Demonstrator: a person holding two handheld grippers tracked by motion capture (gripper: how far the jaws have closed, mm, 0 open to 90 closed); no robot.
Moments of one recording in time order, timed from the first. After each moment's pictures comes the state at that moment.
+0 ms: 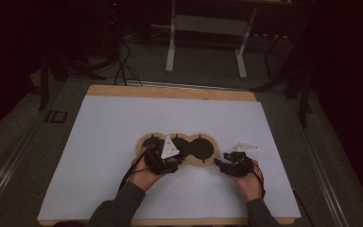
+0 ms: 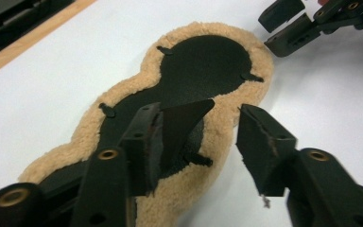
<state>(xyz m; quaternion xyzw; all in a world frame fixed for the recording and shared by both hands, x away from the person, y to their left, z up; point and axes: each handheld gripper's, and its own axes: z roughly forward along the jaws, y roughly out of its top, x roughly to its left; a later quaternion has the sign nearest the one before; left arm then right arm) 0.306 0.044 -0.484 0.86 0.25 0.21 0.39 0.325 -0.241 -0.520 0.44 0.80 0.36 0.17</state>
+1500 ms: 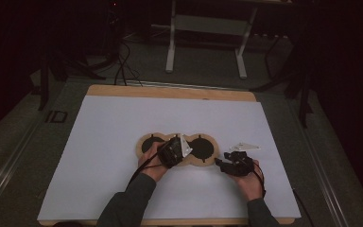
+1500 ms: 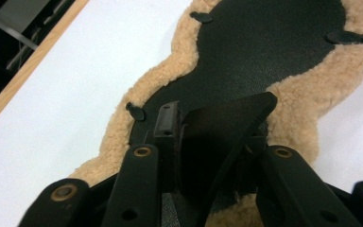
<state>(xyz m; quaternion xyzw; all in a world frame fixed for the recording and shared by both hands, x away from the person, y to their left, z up) 0.333 0.010 -0.505 0.88 0.24 0.30 0.28 0.325 -0.243 -0.519 0.44 0.80 0.37 0.16</state>
